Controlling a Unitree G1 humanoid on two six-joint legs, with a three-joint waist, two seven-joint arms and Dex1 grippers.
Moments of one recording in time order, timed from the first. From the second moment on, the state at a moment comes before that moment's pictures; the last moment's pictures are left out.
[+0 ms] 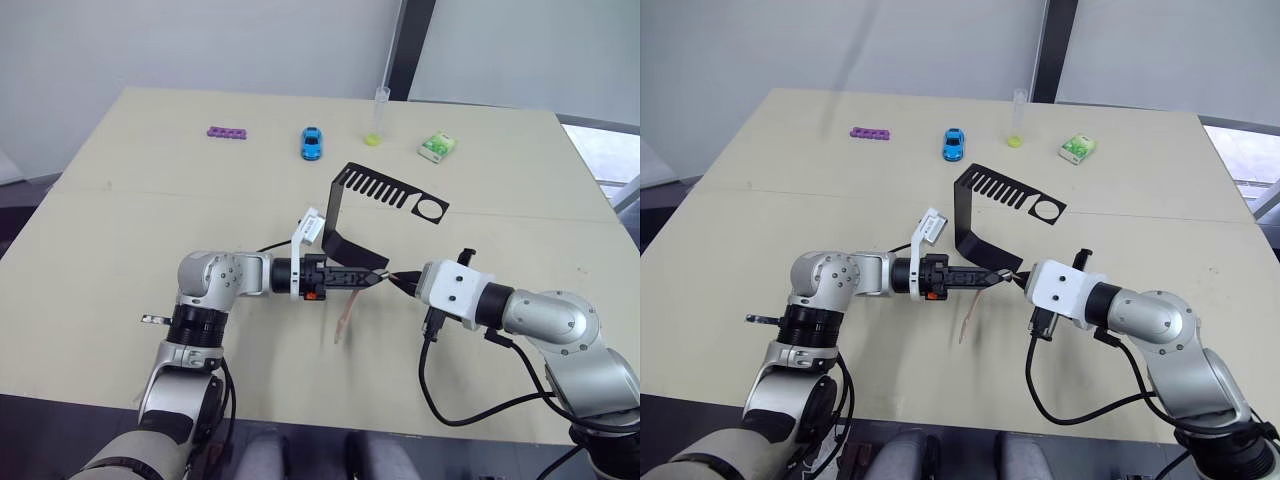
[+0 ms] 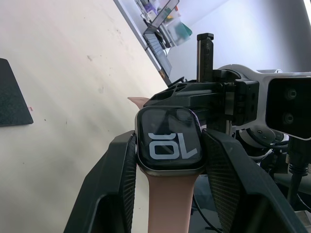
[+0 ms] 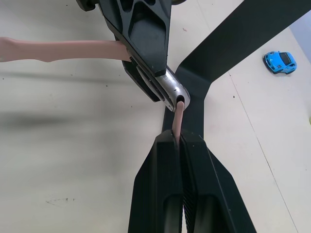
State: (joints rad) left arm -0.77 0.20 0.00 0.17 -0.68 1.31 -0.84; right arm -0.21 -0.74 0.06 -0.62 -0.01 0.44 0.85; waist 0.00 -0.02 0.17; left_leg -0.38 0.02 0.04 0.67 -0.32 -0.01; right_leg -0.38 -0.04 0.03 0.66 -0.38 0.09
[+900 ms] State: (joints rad) left arm -0.77 0.19 0.00 0.17 -0.68 1.32 -0.84; right arm -0.20 -0.74 0.05 -0.62 0.00 0.44 0.85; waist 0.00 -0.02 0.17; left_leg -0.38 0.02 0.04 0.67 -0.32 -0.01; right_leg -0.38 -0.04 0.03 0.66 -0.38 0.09
